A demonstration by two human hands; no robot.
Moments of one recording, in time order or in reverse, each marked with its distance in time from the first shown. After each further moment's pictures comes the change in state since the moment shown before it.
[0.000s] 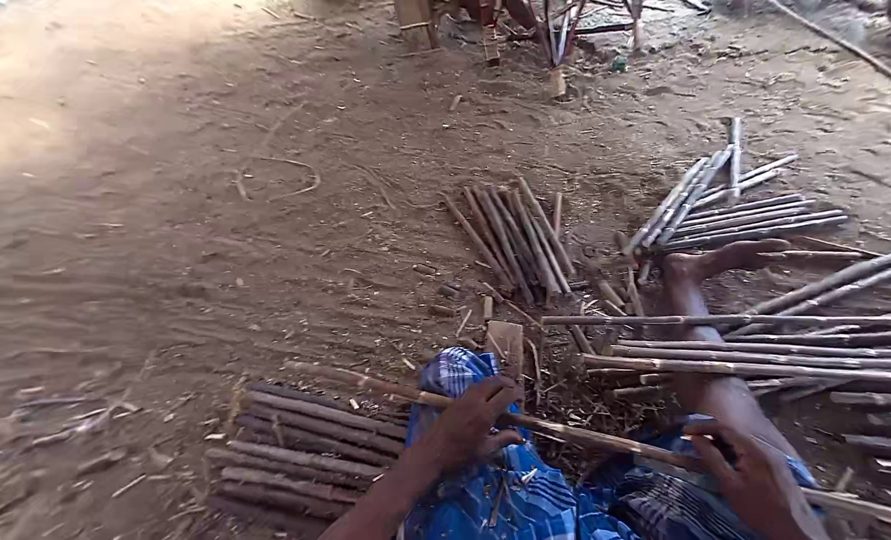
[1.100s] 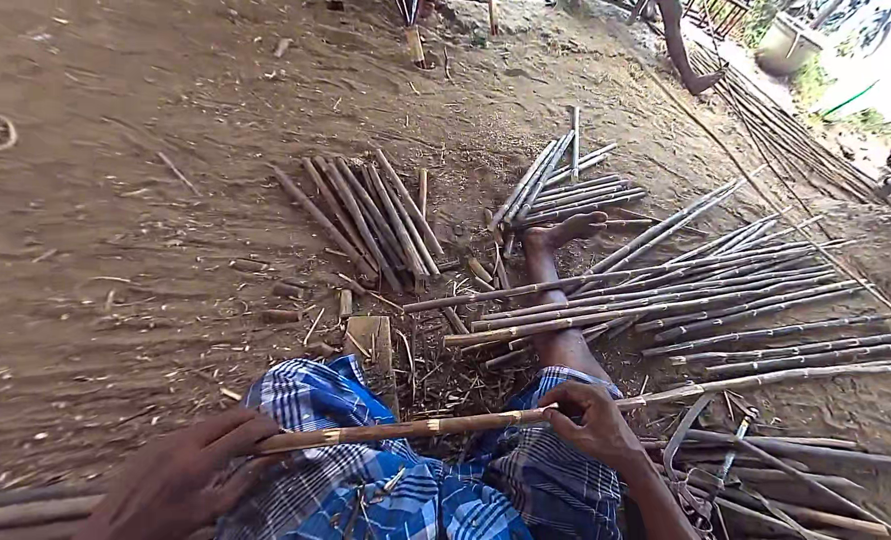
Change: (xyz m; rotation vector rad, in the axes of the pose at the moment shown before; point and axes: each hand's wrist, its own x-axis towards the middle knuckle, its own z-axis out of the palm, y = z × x) left_hand -0.055 -0.052 -0.058 0.230 0.143 0.110; right_hand -0.011 -0.011 -0.020 0.330 -0.093 -0.037
